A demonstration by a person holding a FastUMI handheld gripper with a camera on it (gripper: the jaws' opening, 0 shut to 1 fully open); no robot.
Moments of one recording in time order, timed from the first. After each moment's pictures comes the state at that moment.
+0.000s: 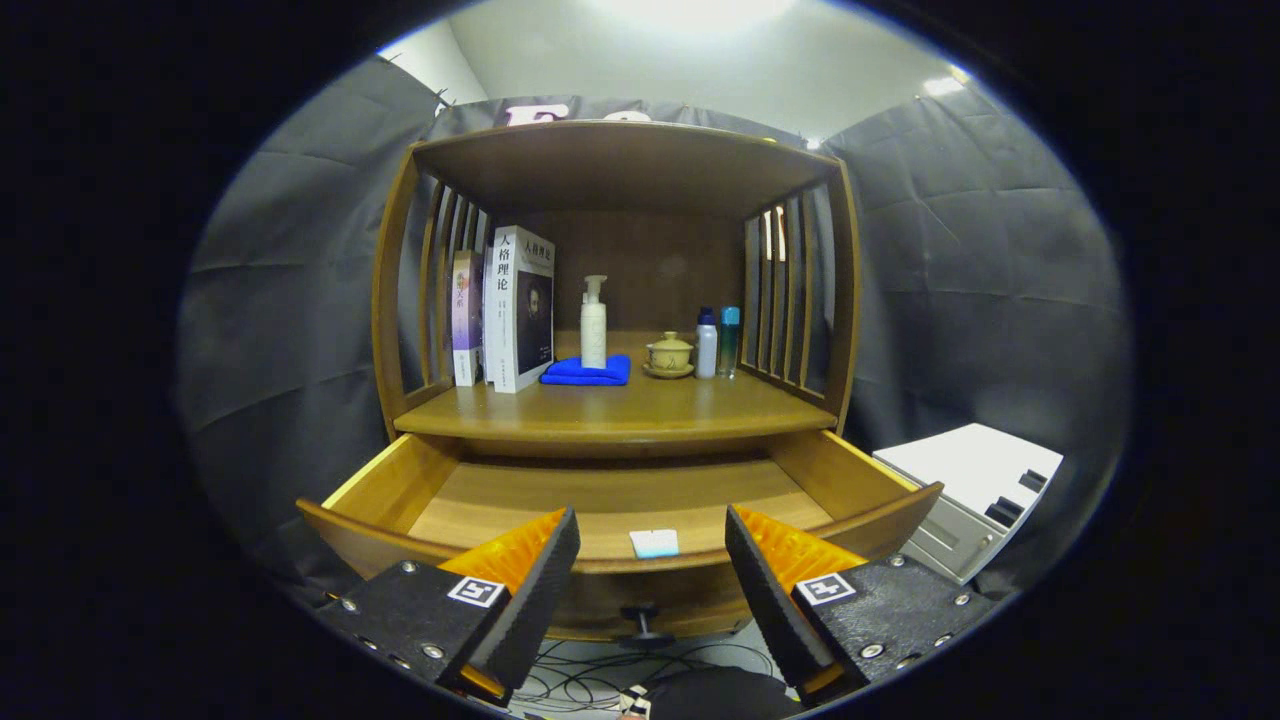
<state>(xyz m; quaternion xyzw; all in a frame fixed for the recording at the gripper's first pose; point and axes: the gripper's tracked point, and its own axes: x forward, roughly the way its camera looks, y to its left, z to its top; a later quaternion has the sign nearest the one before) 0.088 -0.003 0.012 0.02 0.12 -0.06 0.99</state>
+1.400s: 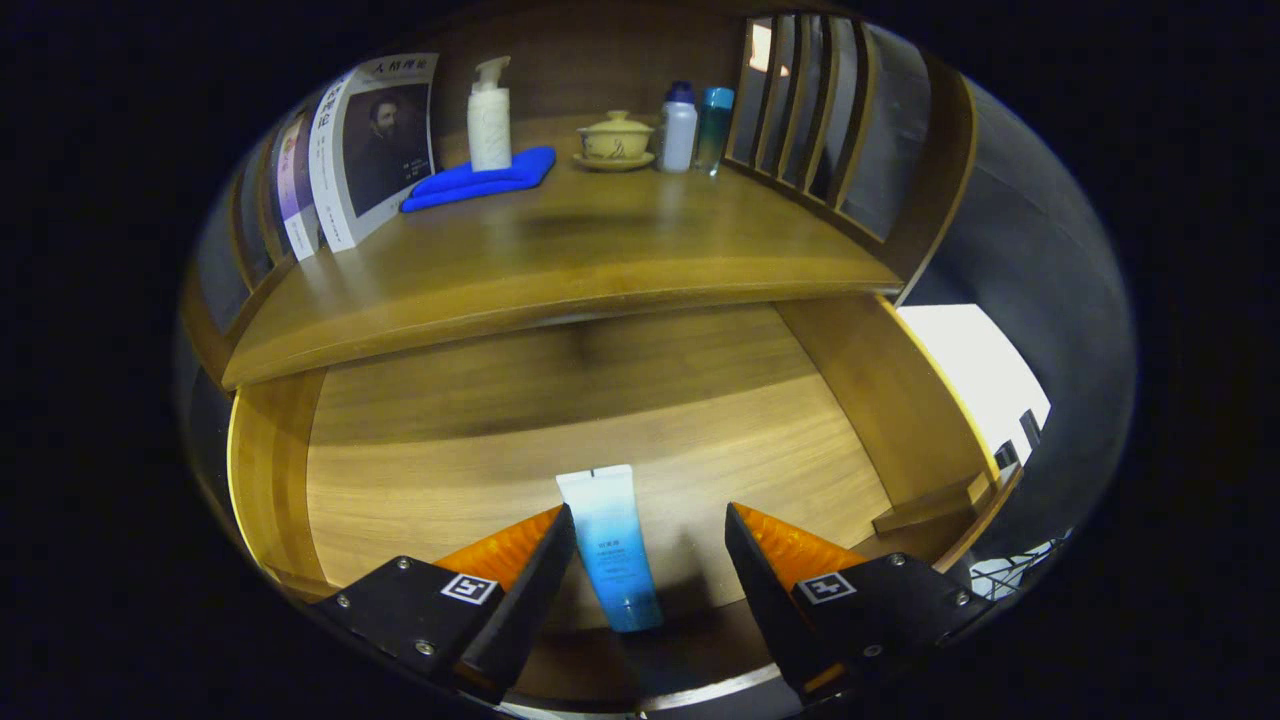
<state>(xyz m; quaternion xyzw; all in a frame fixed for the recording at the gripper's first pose) 0.172 -0.036 -0.121 0.04 0.47 -0.11 0.88</state>
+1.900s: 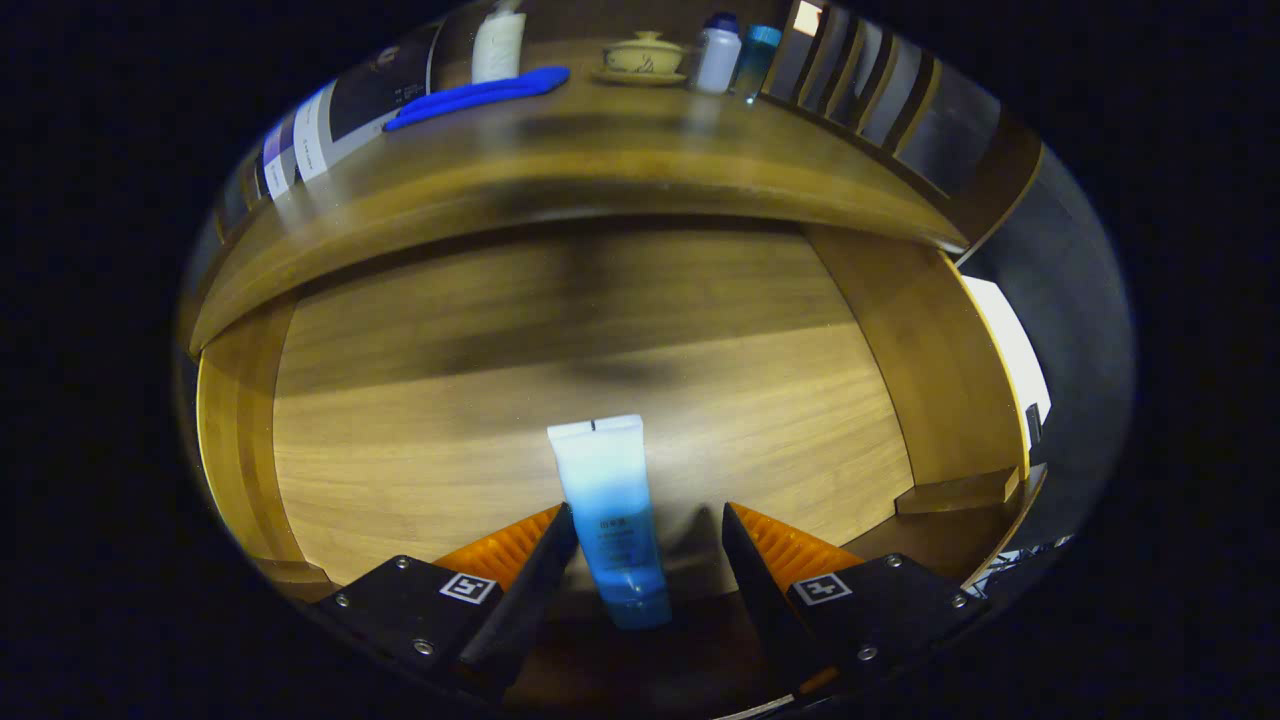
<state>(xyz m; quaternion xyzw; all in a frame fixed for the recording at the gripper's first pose) 0.152 -0.032 -0.161 0.02 0.58 -0.10 0.81</state>
